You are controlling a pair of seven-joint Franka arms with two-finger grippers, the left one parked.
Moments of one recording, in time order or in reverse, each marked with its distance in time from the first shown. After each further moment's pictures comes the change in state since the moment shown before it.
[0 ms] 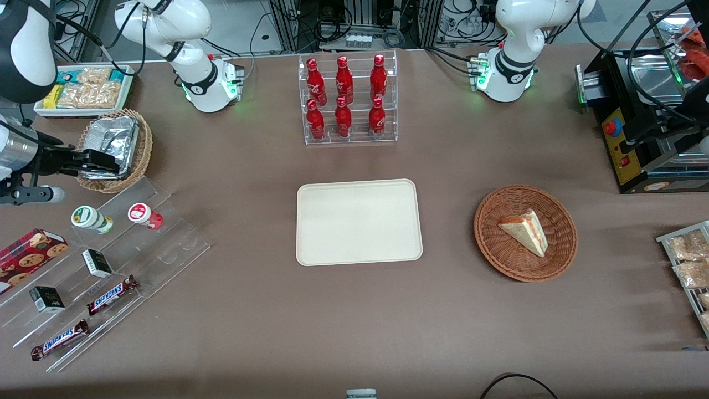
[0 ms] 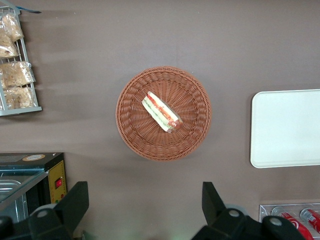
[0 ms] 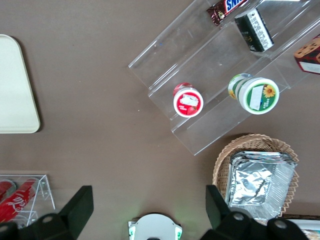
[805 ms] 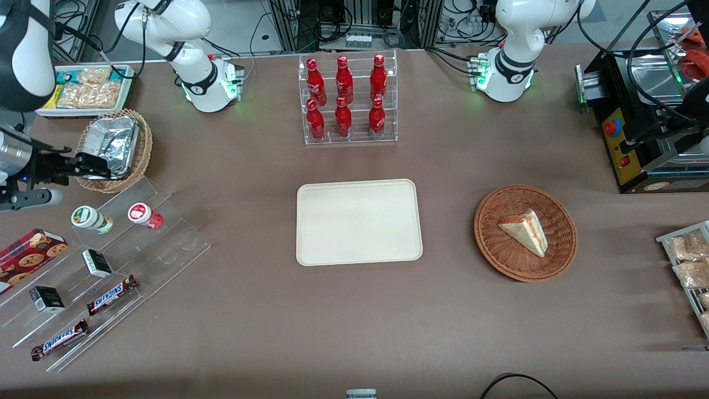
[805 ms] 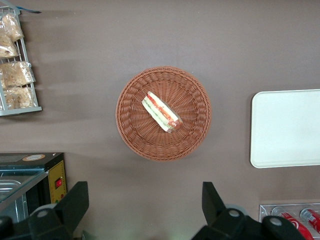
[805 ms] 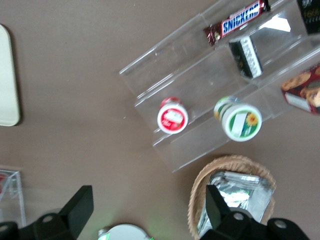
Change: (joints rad) arm -0.040 0.014 -0.016 -0.052 -0.024 0.117 -0.221
